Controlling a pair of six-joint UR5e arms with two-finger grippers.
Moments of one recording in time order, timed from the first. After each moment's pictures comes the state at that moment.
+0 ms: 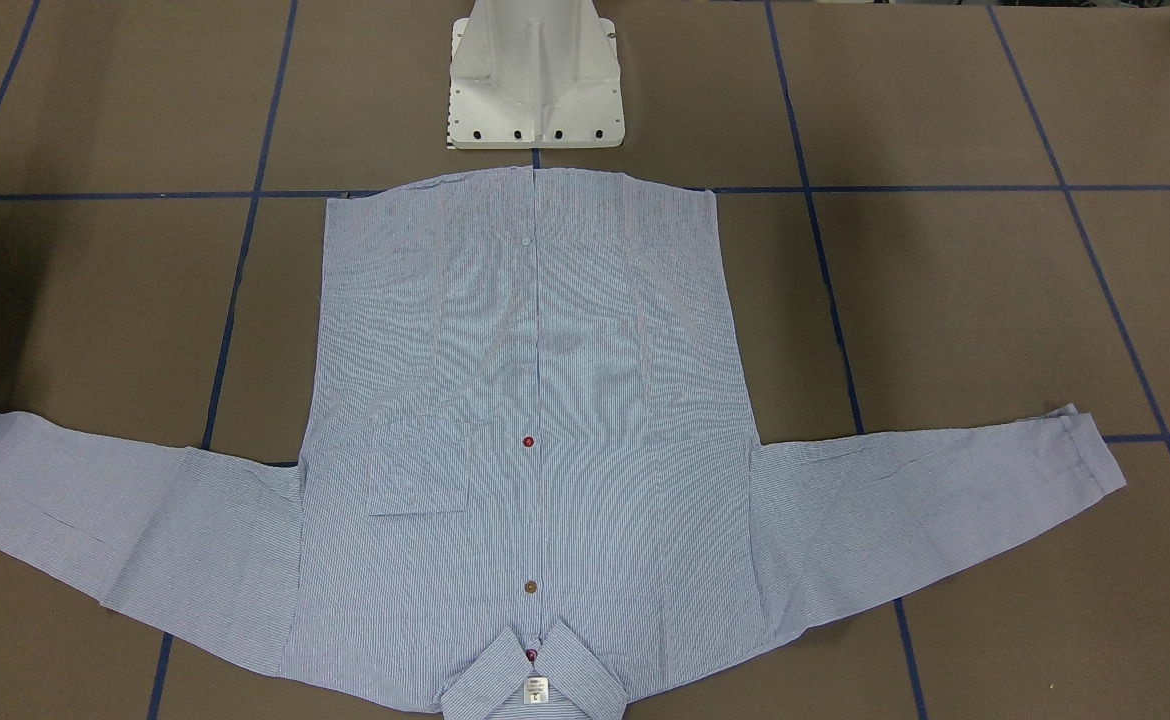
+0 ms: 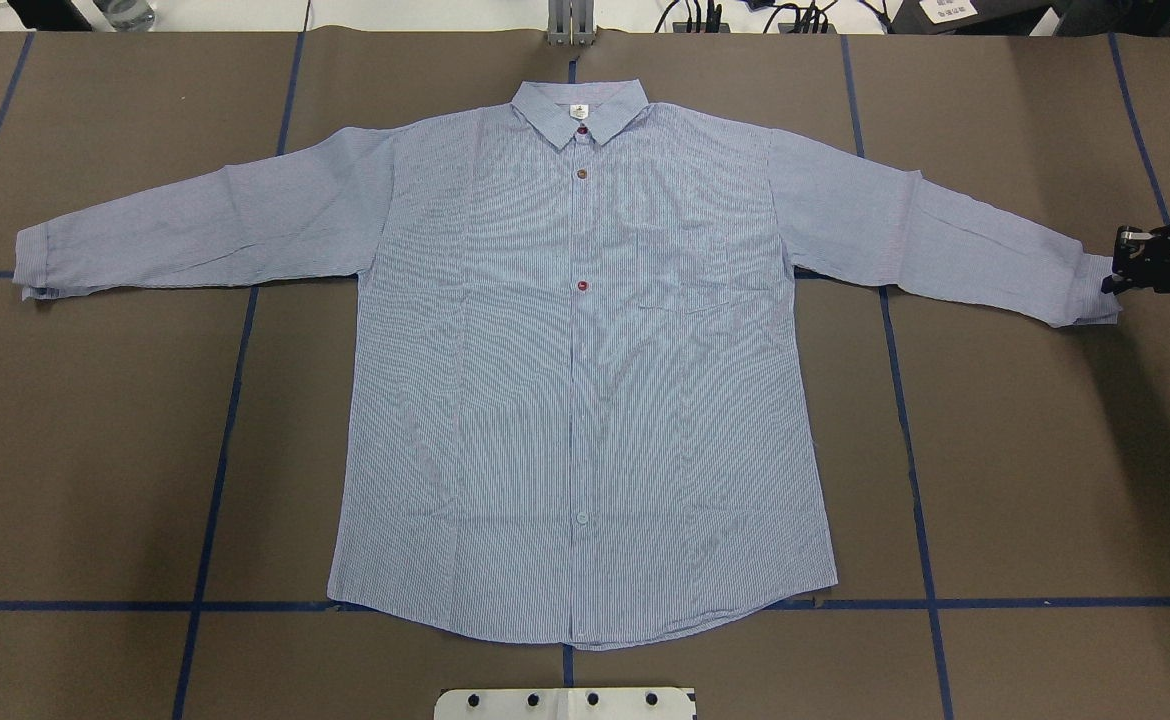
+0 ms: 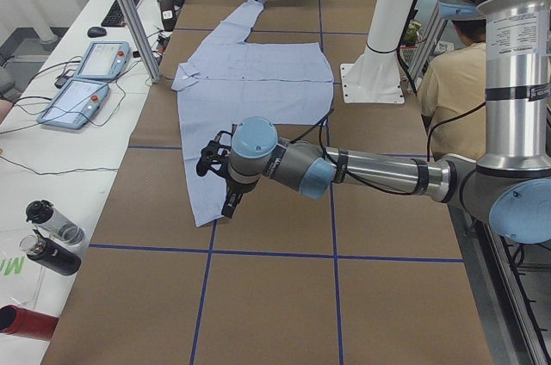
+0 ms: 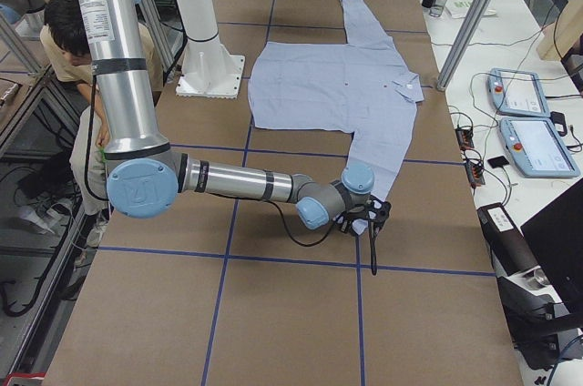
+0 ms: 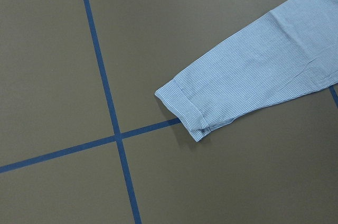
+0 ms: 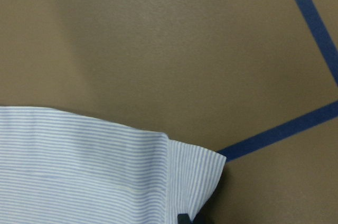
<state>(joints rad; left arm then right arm) -1.55 -1.46 -1.81 -1.88 -2.44 -0.05 1.21 -1.42 1.26 -0.89 2.33 1.03</state>
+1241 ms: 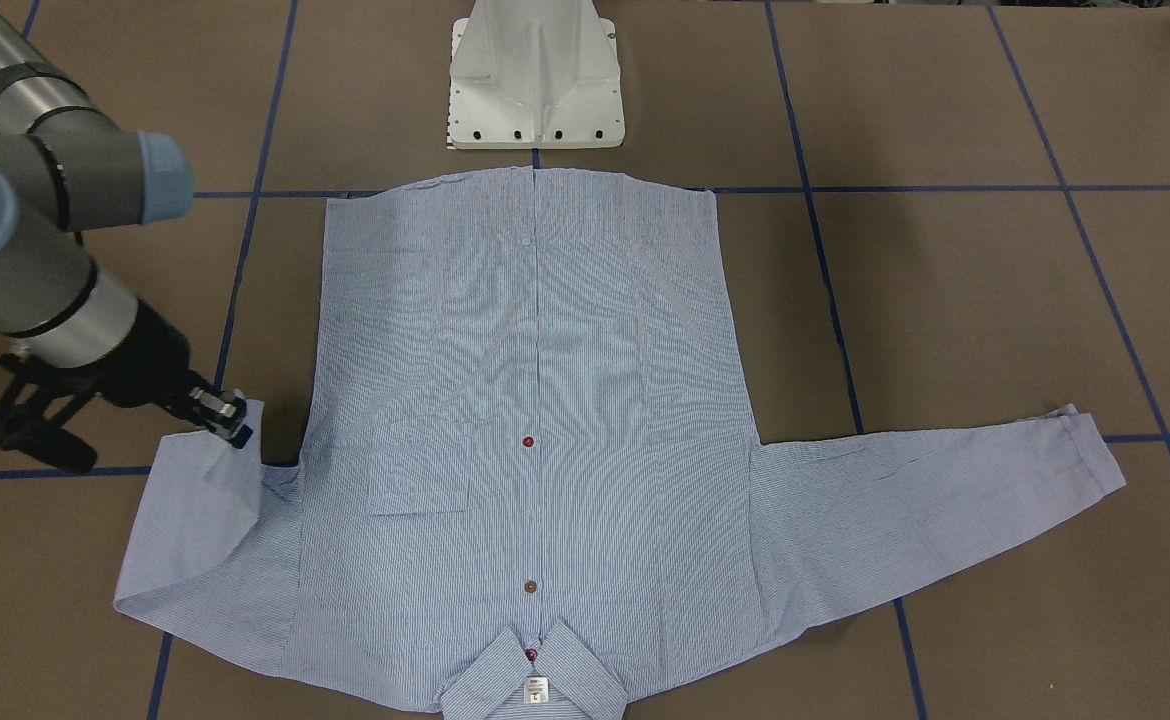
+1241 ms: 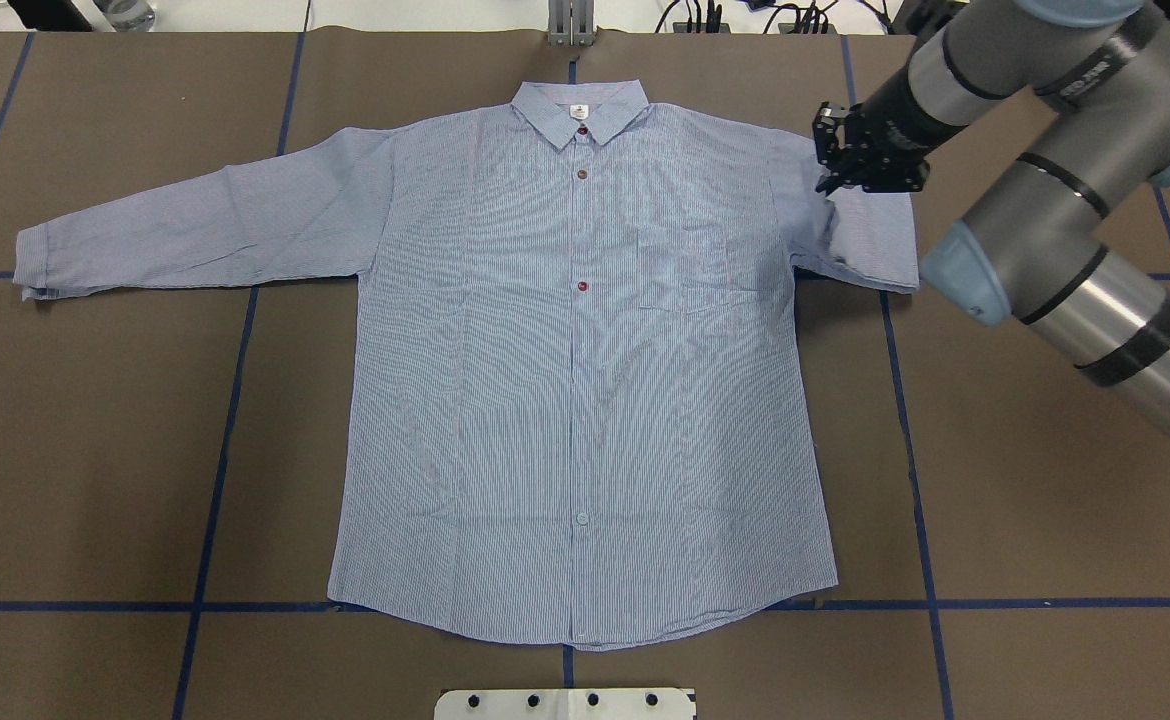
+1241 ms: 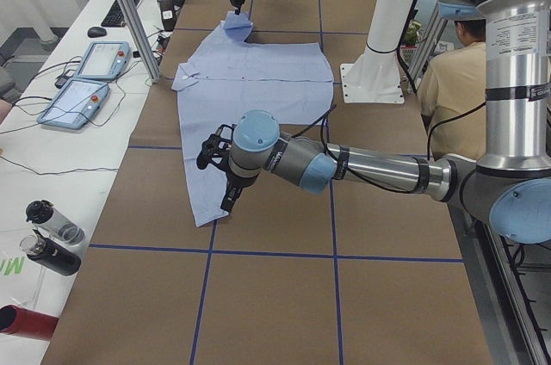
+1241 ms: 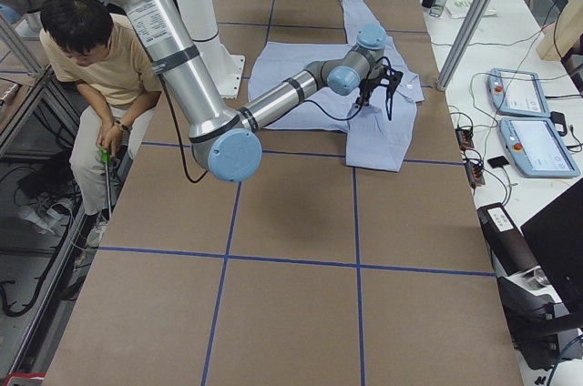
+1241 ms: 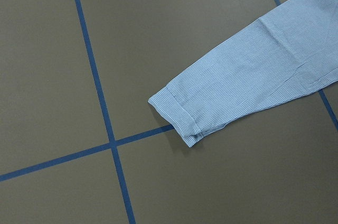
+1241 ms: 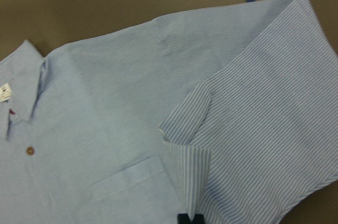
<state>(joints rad) -1.55 -1.46 -1.83 -1.88 -2.44 -0.05 0.94 -1.01 1.58 -1.29 2.17 1.48</state>
